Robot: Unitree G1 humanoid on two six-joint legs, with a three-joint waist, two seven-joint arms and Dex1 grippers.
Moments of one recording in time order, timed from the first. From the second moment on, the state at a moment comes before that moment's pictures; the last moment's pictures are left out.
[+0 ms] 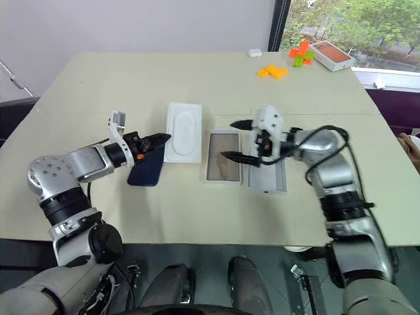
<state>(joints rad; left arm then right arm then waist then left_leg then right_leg) -0.74 0.13 0.69 0.04 -0.80 1.55 -0.19 -0.59 -0.70 0.06 0.14 0.34 0.28 1.23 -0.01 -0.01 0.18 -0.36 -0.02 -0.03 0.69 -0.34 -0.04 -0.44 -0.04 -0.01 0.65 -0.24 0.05</state>
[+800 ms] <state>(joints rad) -0.83 -0.16 0.68 0.04 -0.75 1.59 0.07 -0.54 -0.80 0.03 0.16 0.34 0.29 1.24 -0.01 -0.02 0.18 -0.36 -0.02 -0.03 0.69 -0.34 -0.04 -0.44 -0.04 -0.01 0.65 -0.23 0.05</state>
